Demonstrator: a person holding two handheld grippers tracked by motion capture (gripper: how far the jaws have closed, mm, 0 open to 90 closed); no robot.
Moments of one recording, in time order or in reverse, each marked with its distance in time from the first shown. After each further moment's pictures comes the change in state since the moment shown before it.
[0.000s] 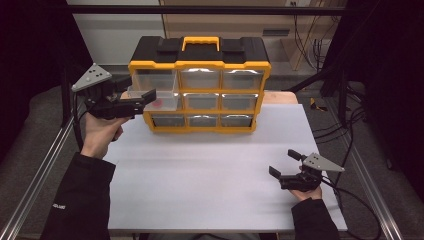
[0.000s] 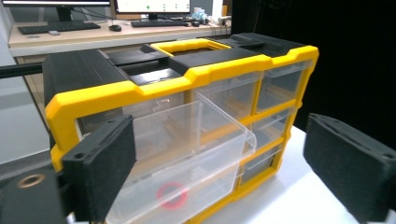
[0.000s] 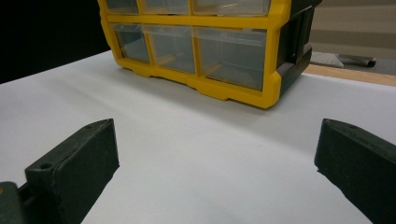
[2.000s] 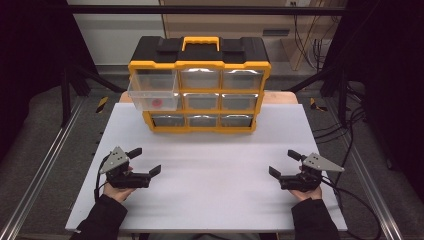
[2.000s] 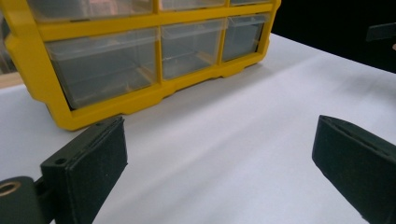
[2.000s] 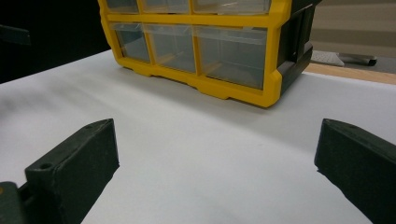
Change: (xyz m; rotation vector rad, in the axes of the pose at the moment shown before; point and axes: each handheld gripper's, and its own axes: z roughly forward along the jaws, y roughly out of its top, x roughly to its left) left arm -0.003 -0.214 -0.005 0.125 -0.114 -0.018; right arm 0.001 0.000 0.000 0.007 -0.002 0.008
